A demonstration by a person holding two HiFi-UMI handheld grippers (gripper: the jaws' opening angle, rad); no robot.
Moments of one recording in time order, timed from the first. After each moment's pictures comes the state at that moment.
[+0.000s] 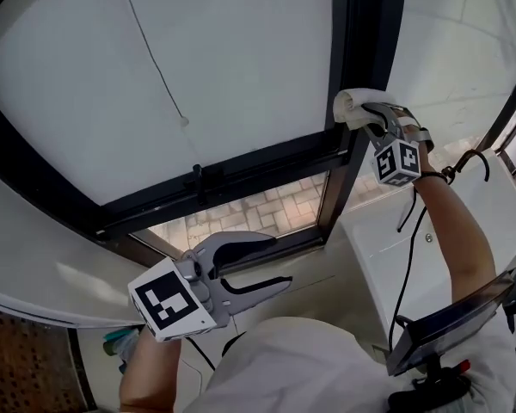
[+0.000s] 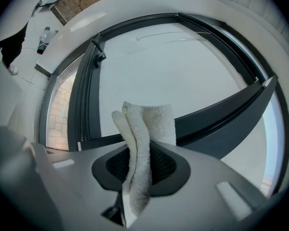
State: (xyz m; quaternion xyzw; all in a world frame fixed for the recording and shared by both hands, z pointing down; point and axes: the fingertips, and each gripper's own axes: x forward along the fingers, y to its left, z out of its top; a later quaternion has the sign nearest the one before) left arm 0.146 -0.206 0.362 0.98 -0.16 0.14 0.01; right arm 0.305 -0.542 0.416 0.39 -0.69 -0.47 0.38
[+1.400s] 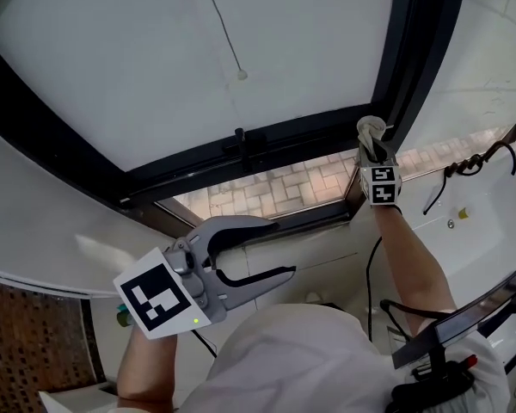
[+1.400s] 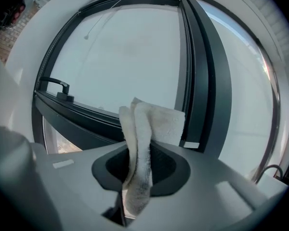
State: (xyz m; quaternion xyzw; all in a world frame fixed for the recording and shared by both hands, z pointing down) left arm 0.065 -0.179 0.352 0.97 -0.20 0.16 0.02; right arm 0.229 -0.519 0.600 0.56 -0.81 -0.02 0.15
